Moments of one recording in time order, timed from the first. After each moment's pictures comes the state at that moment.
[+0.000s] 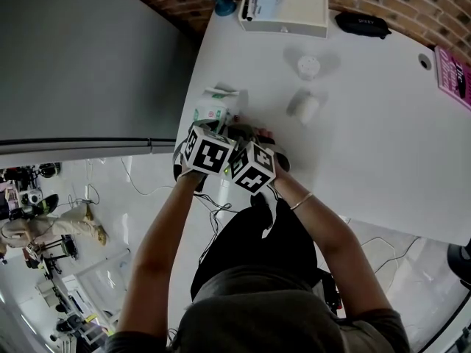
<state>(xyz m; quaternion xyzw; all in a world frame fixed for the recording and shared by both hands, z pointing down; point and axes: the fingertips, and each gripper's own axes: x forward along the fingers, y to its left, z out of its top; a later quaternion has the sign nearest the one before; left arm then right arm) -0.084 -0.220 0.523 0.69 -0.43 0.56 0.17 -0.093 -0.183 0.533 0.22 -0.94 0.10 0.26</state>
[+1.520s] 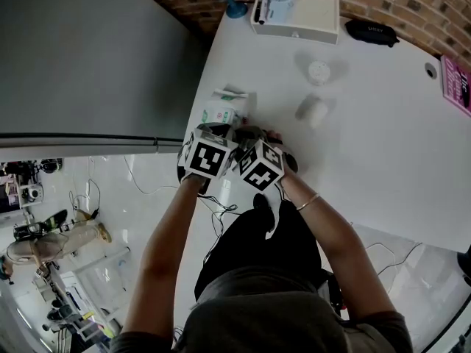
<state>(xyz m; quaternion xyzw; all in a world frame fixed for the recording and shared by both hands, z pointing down) -0.086 -0.223 0.510 0.72 -0.43 0.51 0.18 -0.094 -0.184 0.537 0.19 -0.93 0.12 0.28</state>
